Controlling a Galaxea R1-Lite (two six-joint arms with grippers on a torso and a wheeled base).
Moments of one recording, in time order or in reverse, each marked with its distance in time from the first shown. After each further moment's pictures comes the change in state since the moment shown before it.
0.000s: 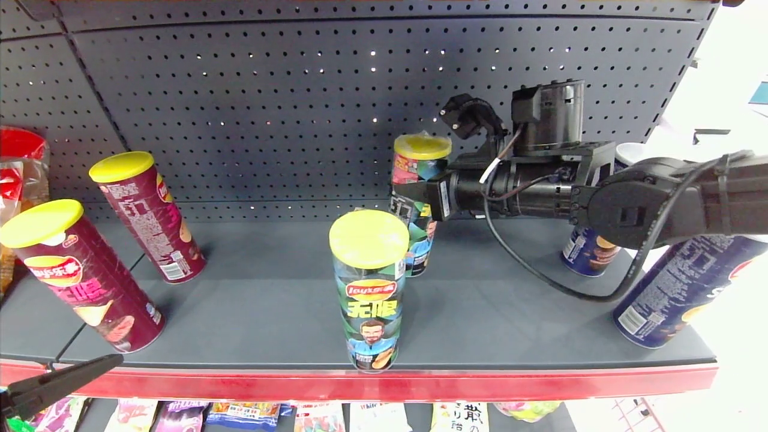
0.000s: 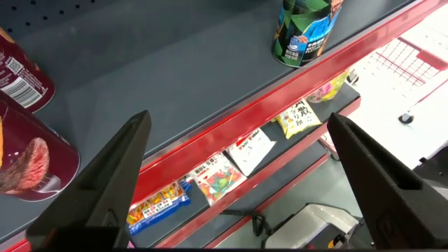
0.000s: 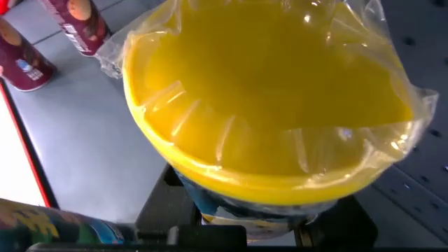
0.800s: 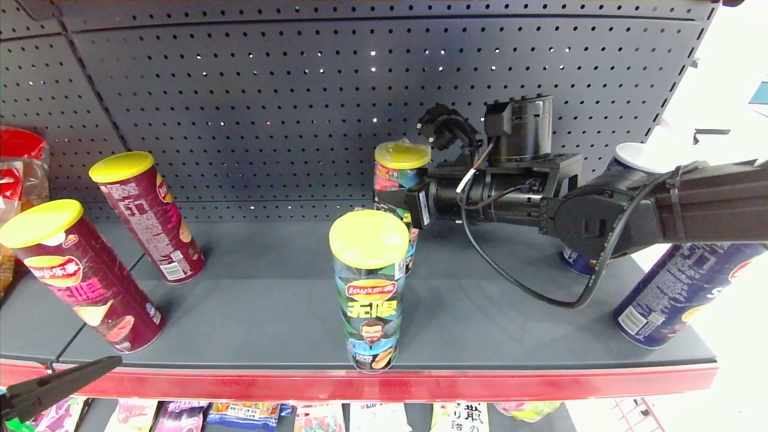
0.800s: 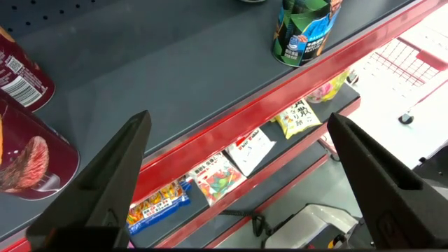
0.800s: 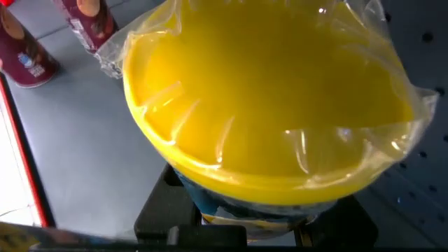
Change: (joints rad) left arm 0.000 -0.009 0.005 0.000 0.000 -0.001; right arm 0.032 0.063 -0.022 -0.051 -0.005 -0.028
